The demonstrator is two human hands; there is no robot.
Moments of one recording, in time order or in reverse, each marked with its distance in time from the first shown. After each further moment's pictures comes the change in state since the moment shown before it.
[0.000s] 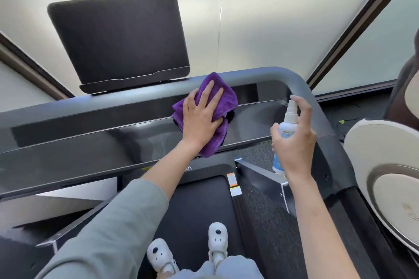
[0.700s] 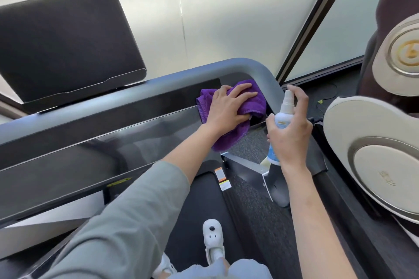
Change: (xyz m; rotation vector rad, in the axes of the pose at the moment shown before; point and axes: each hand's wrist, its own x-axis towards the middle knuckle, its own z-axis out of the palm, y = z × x) left_hand 0.053 0.112 0.047 -0.180 -0.282 0.344; right_hand 0.024 0.041 -0.033 -0.007 0.127 0.102
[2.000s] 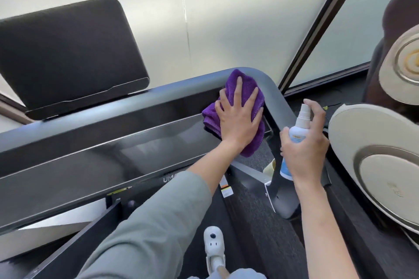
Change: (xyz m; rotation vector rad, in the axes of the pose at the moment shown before) left_hand 0.010 0.032 0.029 0.133 0.171 -0.354; right_hand 0.004 0.011 -0.013 -0.025 0.039 0.039
